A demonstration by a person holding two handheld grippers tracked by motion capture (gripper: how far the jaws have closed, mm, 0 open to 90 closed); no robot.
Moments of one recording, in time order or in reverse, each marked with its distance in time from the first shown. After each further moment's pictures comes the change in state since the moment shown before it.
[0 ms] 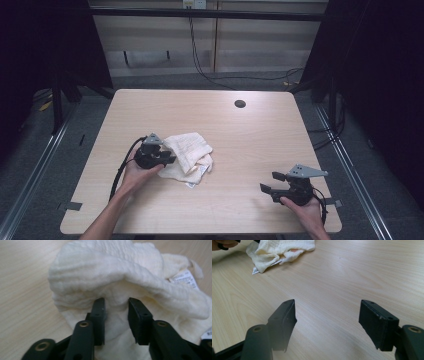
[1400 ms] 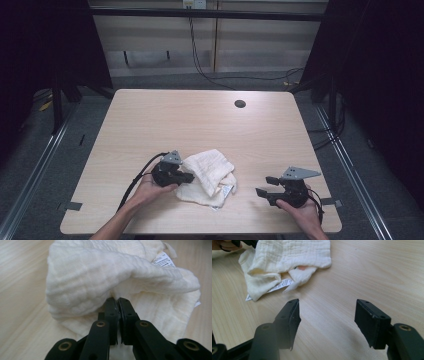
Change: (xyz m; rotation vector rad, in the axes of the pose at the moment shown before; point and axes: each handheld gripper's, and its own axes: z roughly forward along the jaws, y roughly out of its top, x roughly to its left) left arm -0.070 0.001 0.014 0.039 -0.300 0.150; right arm 0.010 0.000 0.008 0.064 0.063 -0.035
